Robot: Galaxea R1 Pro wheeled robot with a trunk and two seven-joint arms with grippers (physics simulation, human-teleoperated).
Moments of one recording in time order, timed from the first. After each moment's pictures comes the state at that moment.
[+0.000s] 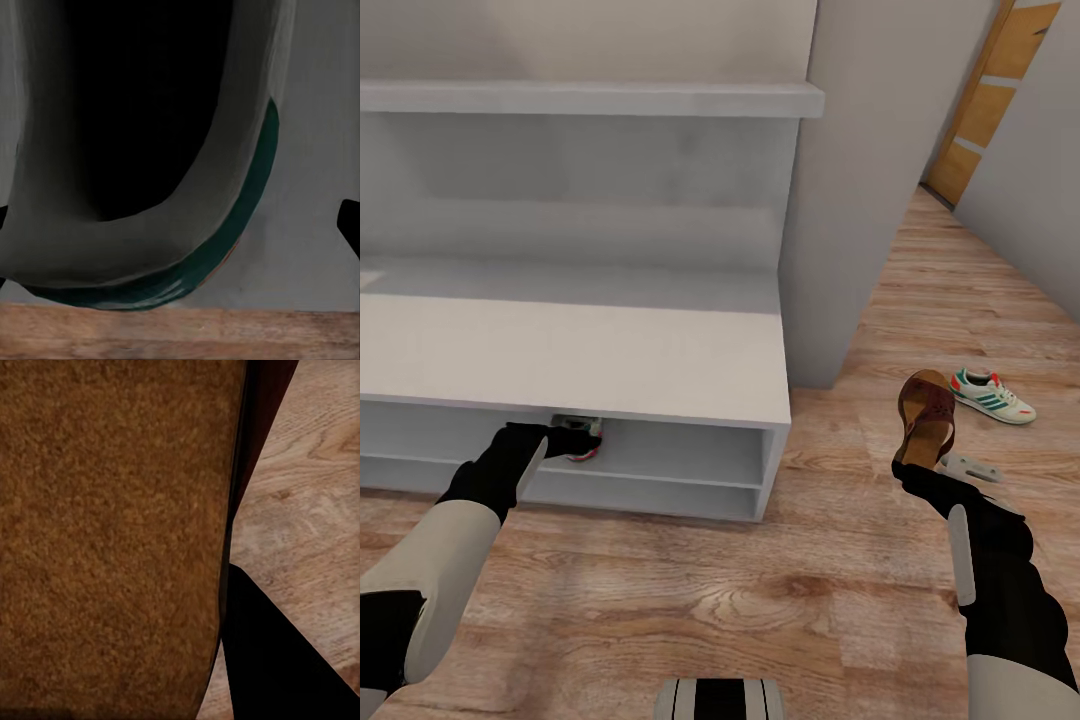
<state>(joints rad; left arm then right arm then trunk) -0.99 0.18 -0.02 -0.66 -0.09 0.61 -0.22 -0.52 0.01 -0.43 -1.44 0.00 0.73 0.02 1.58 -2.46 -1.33</state>
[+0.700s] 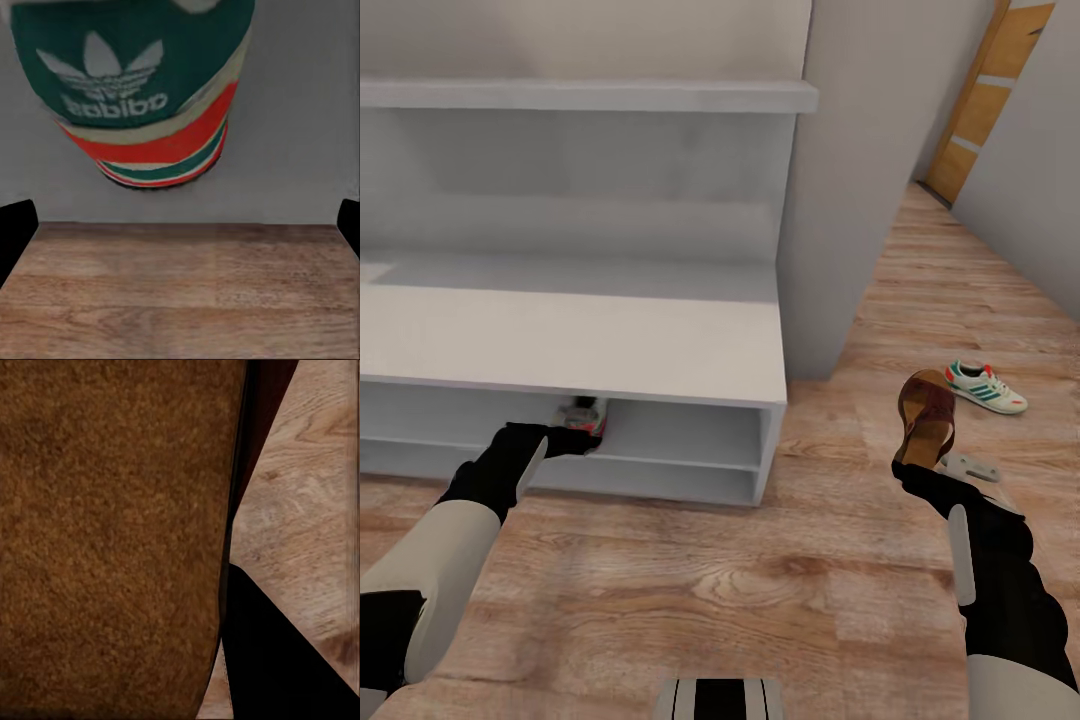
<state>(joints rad) -0.99 0.18 -0.02 -0.66 -0.08 0.61 -0.22 -0.52 0.01 -0.42 -1.44 0.00 0.73 0.02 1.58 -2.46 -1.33</state>
